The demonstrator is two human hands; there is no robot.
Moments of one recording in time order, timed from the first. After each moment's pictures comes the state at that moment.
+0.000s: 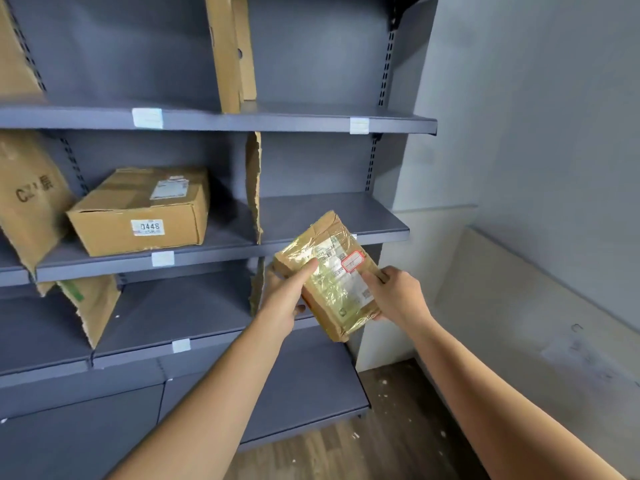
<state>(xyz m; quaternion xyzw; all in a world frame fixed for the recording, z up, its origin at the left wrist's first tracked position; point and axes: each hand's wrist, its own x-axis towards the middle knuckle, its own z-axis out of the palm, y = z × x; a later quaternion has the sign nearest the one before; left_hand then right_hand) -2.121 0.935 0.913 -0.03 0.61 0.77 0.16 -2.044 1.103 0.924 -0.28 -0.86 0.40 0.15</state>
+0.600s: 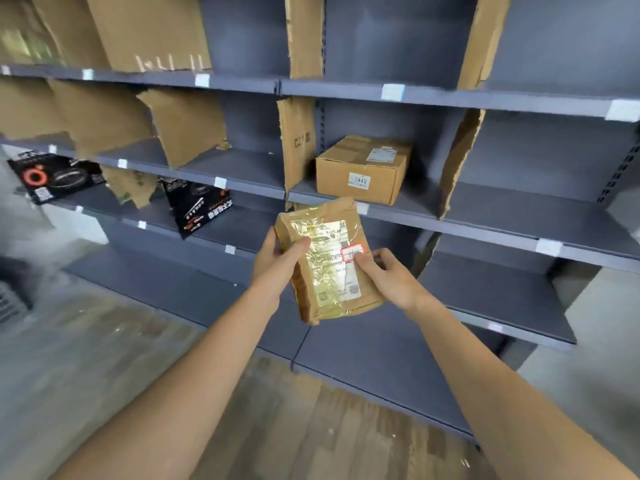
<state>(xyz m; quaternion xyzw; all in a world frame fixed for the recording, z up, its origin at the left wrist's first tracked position) -2.002 0.683 0.927 -0.15 0.68 0.71 -0.12 -2.057 0.883 0.907 0.08 -0.84 0.52 -0.11</state>
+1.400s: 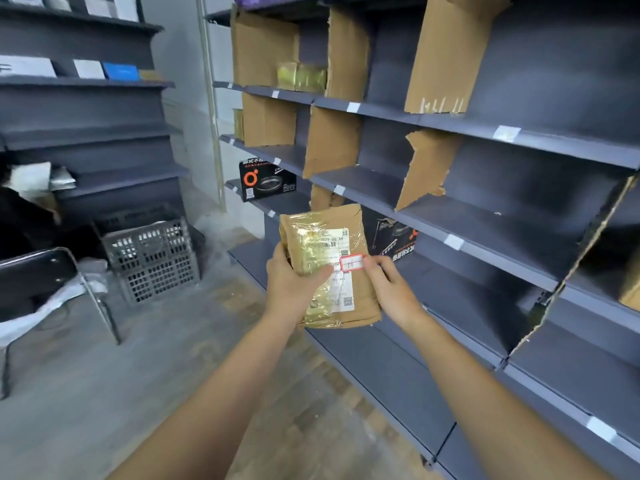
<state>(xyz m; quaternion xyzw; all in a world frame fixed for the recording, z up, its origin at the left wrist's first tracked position) -1.934 0.196 0.934 -0.29 0.67 0.59 -0.34 -2.043 0.330 0.936 0.26 -0.78 0.54 -0.18</state>
